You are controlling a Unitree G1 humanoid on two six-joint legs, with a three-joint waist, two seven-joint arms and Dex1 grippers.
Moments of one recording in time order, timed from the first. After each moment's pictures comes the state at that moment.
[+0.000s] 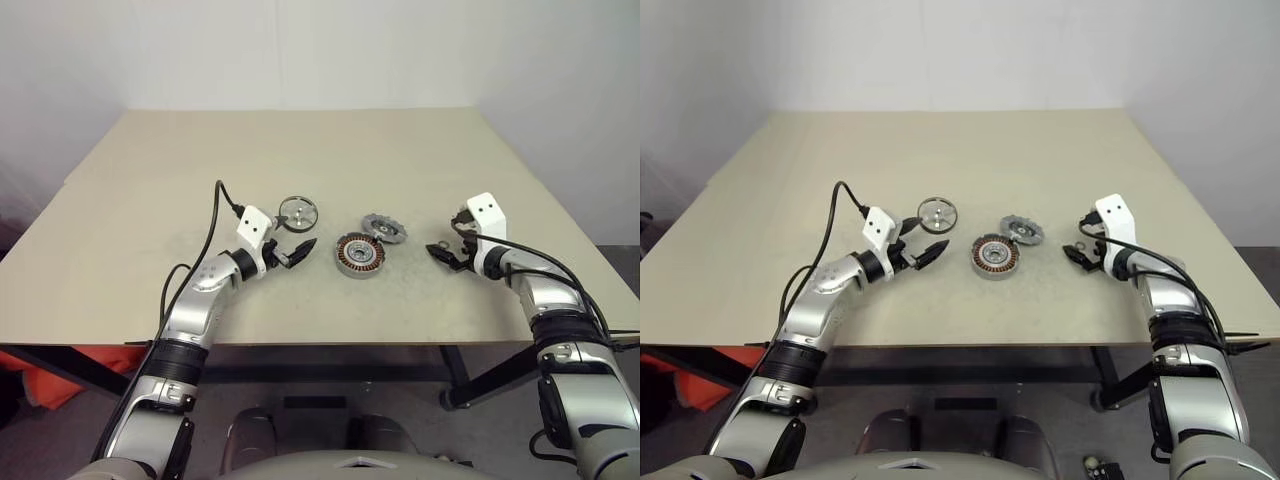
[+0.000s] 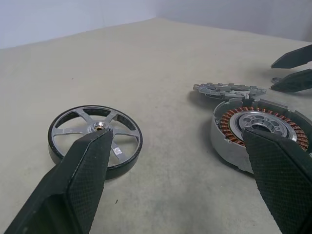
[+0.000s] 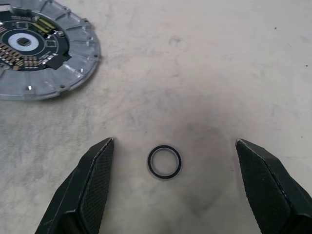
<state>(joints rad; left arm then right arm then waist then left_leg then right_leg) -0.39 0.23 -0.07 0.22 -0.19 0.14 -0.65 -0.55 -0.60 -0.05 0.67 0.10 0.31 0.63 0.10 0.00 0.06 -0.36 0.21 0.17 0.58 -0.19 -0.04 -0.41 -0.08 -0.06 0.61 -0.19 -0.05</state>
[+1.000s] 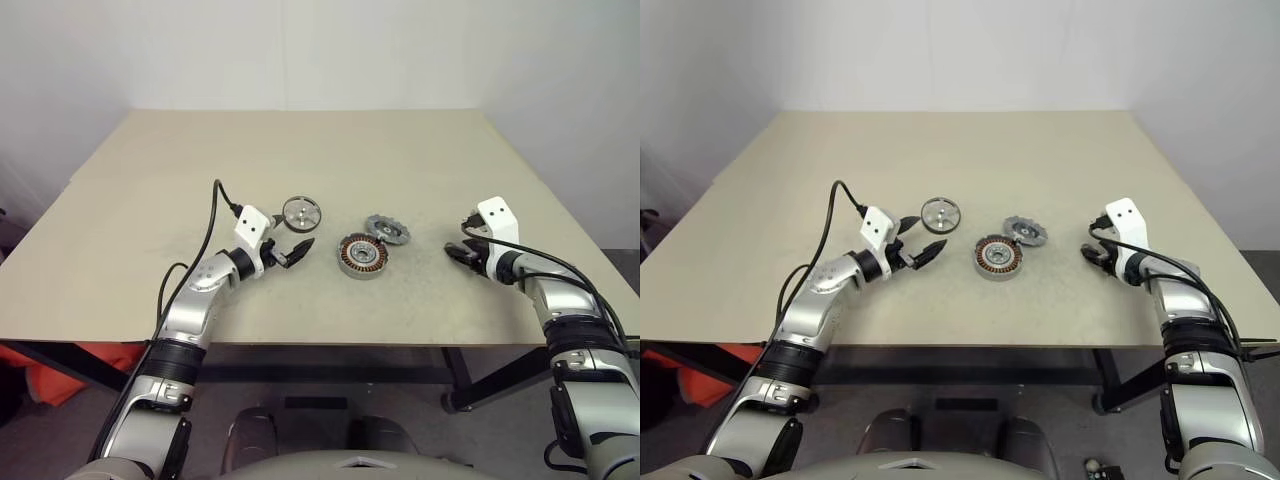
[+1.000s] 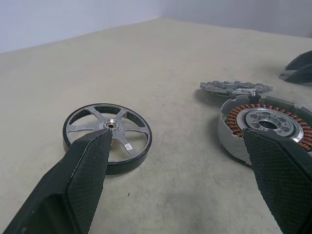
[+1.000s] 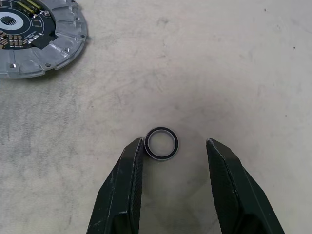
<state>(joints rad) -0.39 0.24 -0.07 0.22 -0.19 0.13 -0.65 -0.50 -0.64 -0.07 0.60 0.10 0.38 0.65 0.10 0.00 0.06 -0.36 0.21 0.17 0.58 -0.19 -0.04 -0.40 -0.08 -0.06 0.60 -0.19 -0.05</state>
